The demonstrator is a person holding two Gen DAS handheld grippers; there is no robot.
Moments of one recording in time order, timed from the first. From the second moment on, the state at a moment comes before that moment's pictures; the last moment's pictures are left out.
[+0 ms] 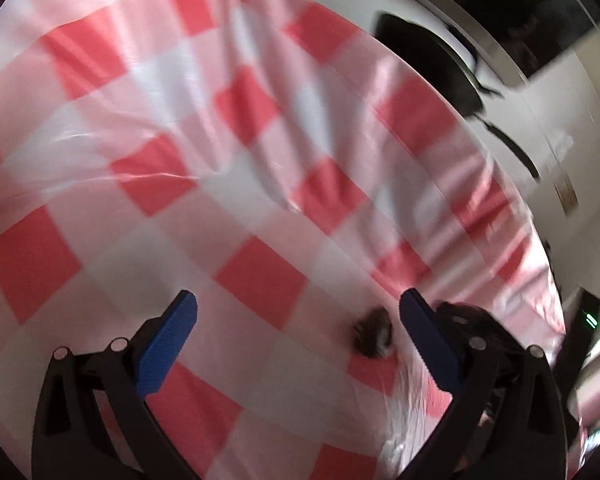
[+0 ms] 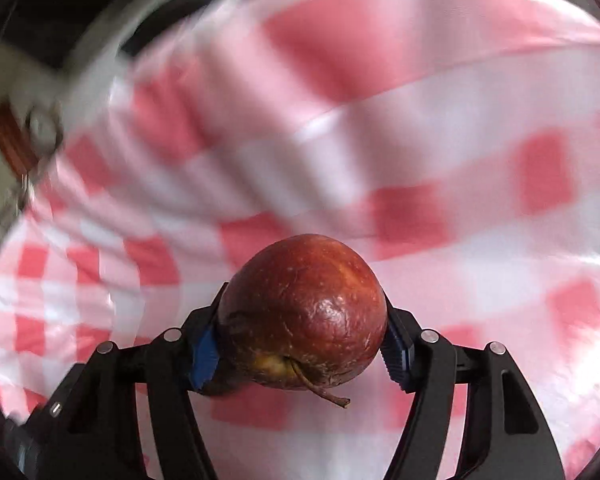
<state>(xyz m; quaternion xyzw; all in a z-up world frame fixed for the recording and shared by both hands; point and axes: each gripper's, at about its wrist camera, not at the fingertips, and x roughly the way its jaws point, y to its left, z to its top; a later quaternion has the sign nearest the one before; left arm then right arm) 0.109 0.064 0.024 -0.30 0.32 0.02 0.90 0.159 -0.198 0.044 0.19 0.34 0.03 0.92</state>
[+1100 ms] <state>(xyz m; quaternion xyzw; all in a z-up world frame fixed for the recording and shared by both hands) 0.124 -0.014 0.046 -0.07 0.36 -0.04 0.93 0.132 -0.294 0.024 0.31 0.28 0.01 0.91</state>
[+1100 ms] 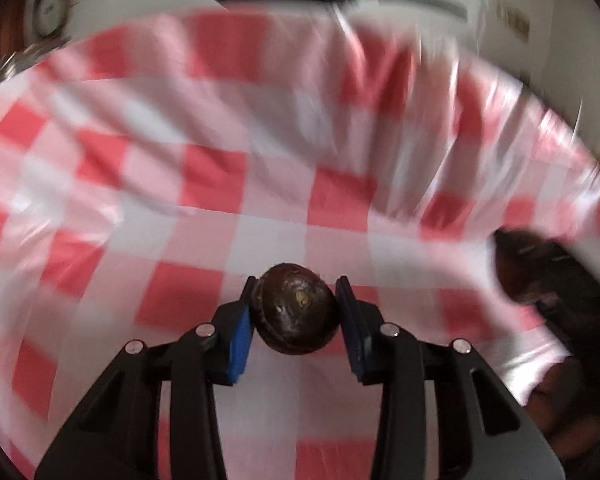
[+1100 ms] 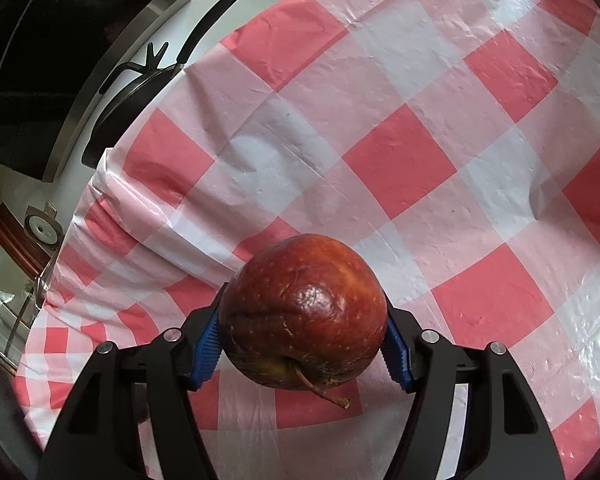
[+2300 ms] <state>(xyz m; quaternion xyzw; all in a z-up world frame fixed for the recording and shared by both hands) -0.119 0.126 0.063 -0.19 0.27 0.07 0.94 -0.082 -0.186 0.055 0.26 0.22 0.15 0.93</state>
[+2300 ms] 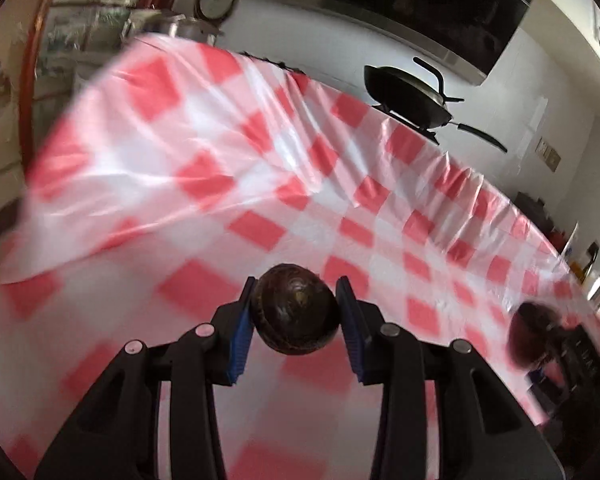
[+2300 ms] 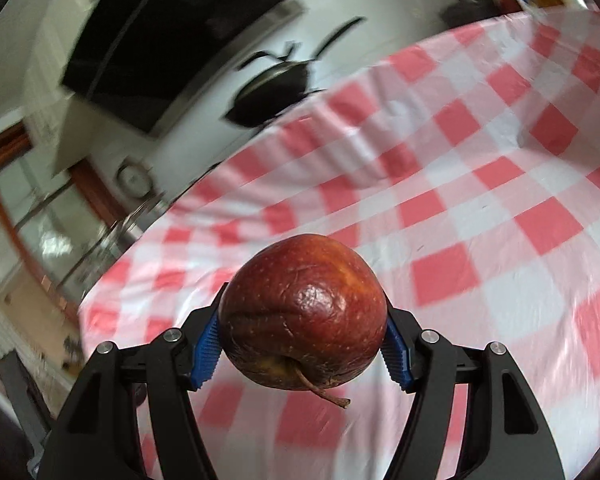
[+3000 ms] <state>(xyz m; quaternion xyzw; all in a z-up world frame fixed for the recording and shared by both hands) -0.235 0.219 0.032 -0.12 0.28 0.12 0.94 -0.187 -0.057 0.057 0.10 0.28 0.30 0.91</state>
